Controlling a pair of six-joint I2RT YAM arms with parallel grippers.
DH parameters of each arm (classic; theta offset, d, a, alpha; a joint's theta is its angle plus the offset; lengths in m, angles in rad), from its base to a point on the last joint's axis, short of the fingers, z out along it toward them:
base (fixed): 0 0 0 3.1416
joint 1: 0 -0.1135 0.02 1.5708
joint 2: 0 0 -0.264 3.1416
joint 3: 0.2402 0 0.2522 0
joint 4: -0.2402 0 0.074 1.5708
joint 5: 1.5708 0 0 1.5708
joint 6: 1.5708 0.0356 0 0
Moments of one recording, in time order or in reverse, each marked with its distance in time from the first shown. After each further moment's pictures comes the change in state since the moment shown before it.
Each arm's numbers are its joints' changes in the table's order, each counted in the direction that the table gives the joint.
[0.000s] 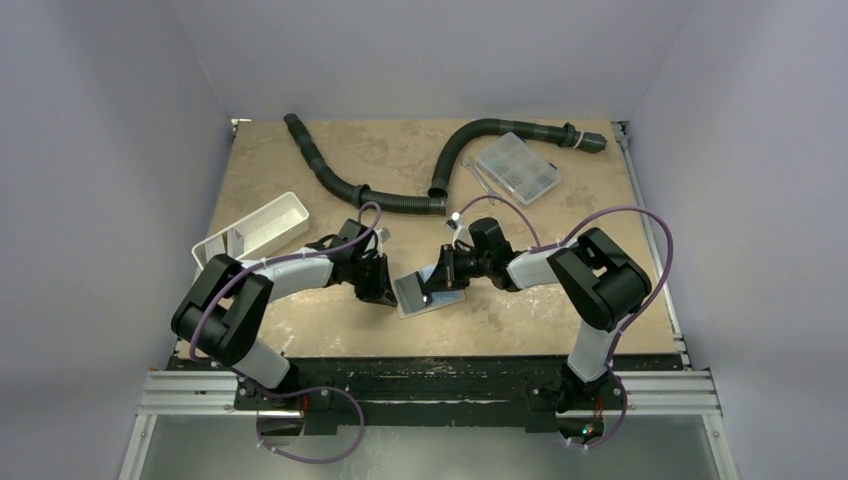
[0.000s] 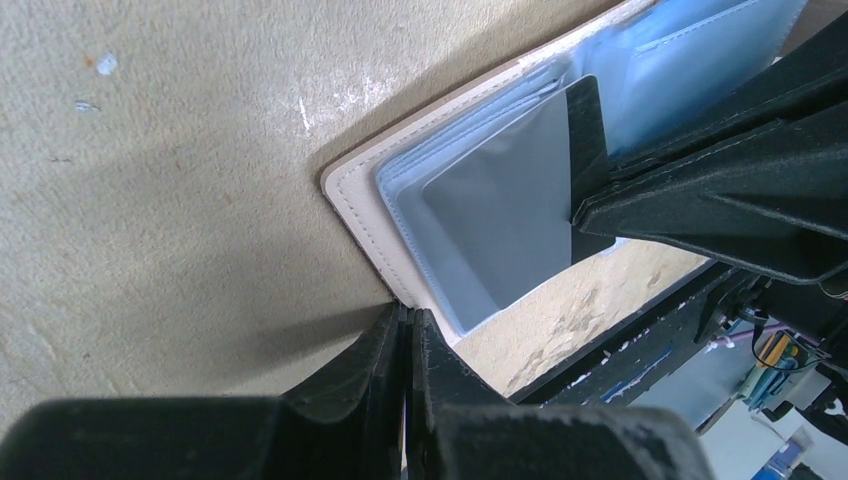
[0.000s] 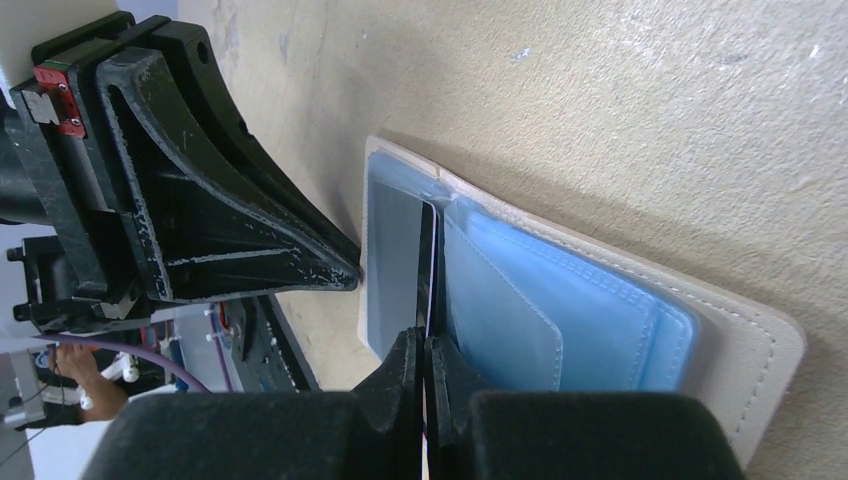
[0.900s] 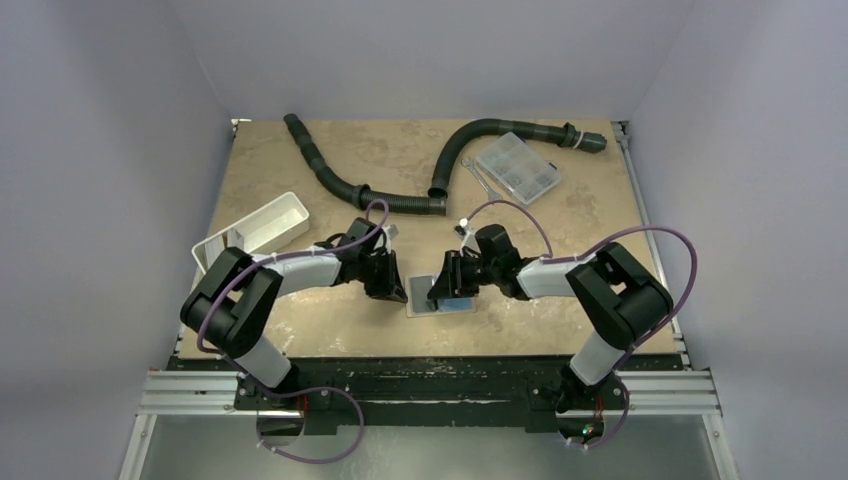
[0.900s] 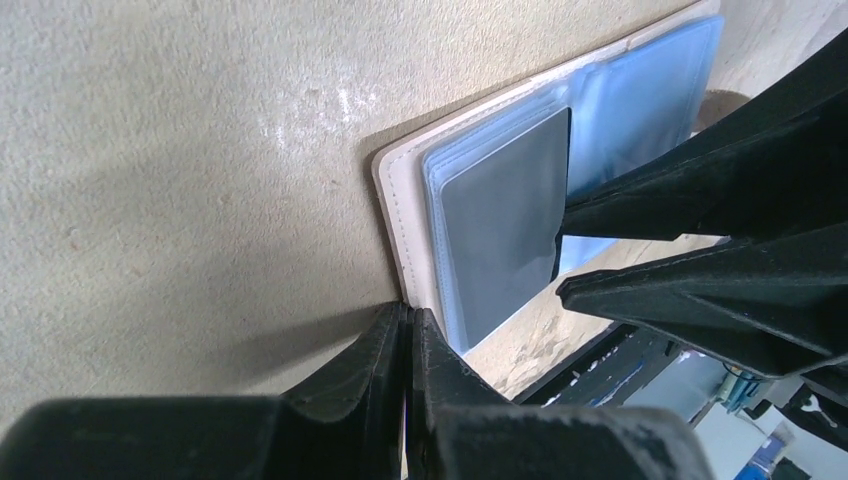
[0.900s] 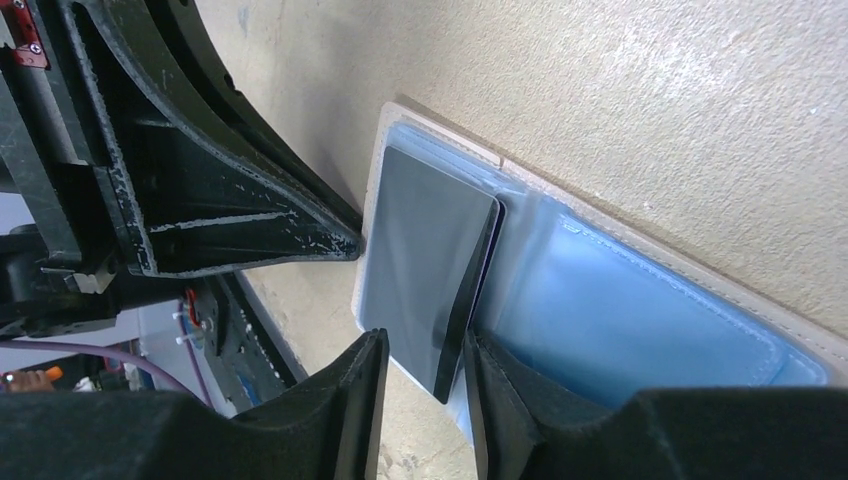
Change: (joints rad) left arm 0.042 0.049 0.026 0.081 0.001 -0.058; right arm -0.011 -0.137 -0.081 -0.101 0.103 -0.018
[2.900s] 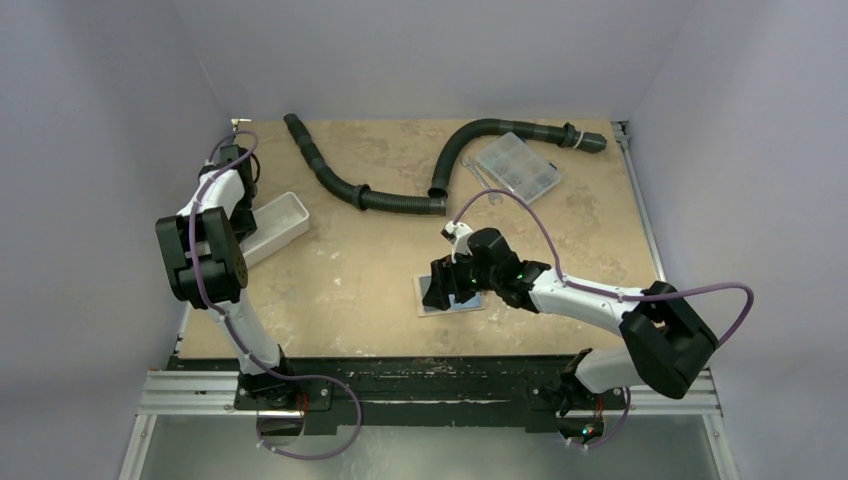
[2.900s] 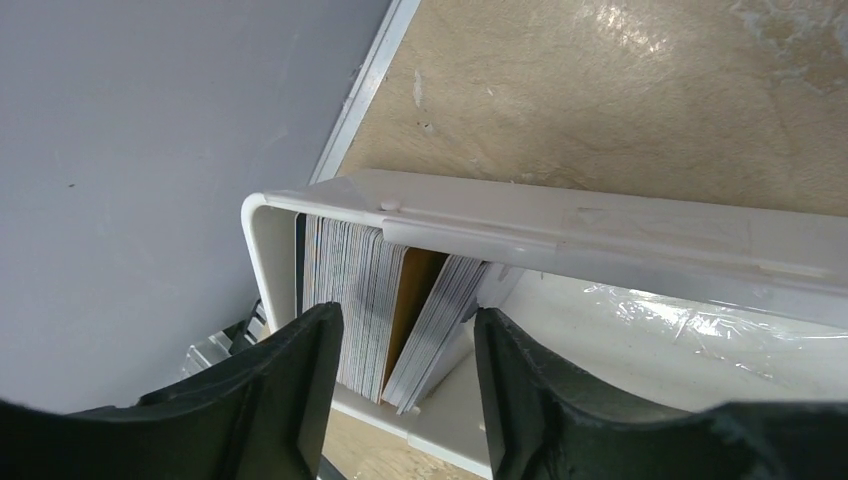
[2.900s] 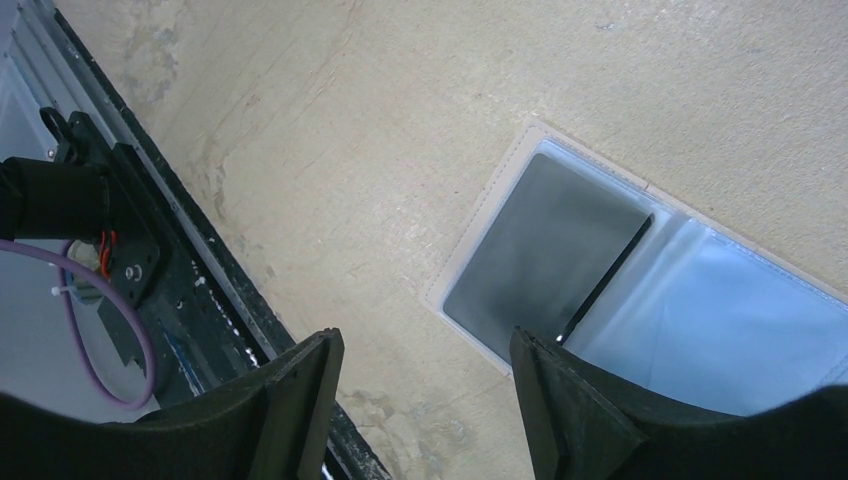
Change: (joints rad) left arm -0.806 0.298 0.677 -0.655 -0.990 0.459; right arm -0.163 -0.295 0.044 -0.284 0.246 -0.252
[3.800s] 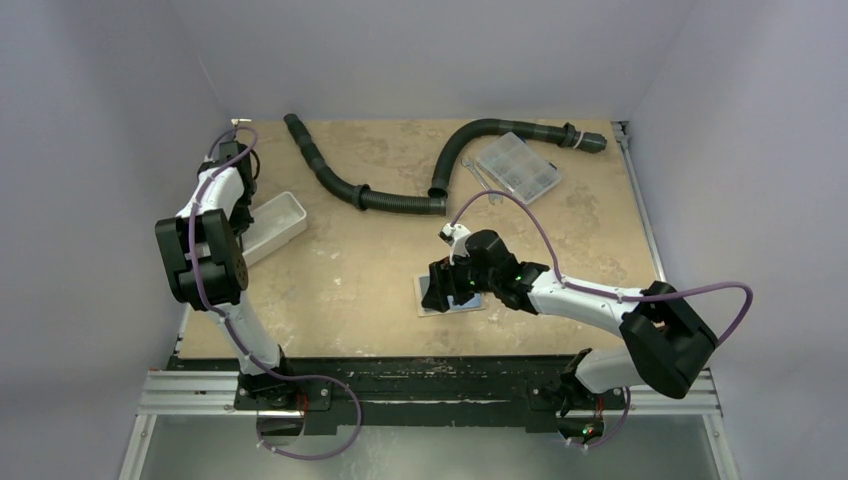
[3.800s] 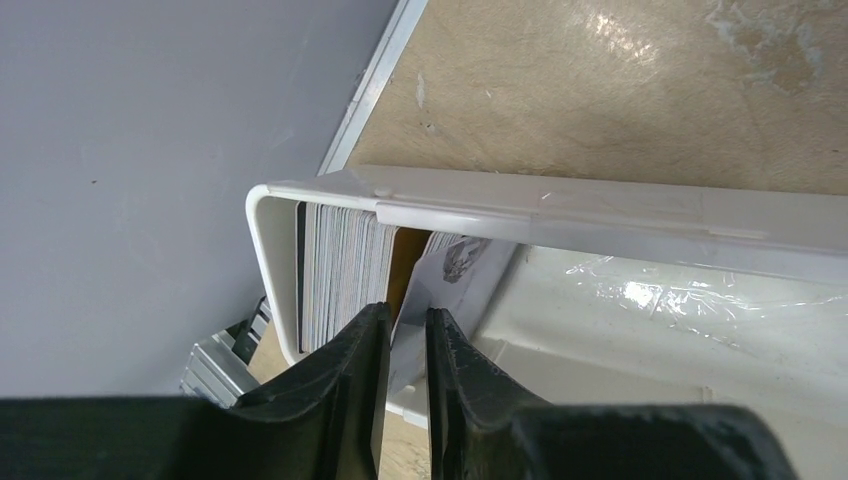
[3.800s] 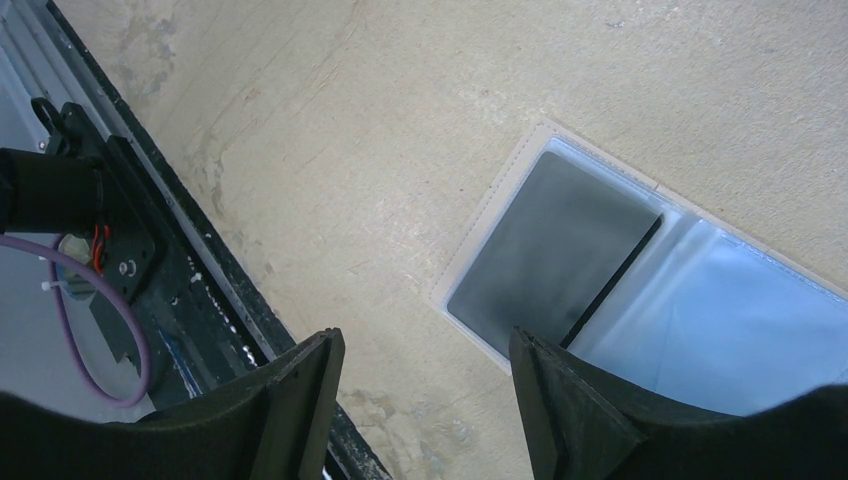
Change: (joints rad) left arm 0.006 -0.014 0.021 -0.023 -0.005 -0.001; right arm -0.021 0.000 0.000 0.000 0.018 -0.007
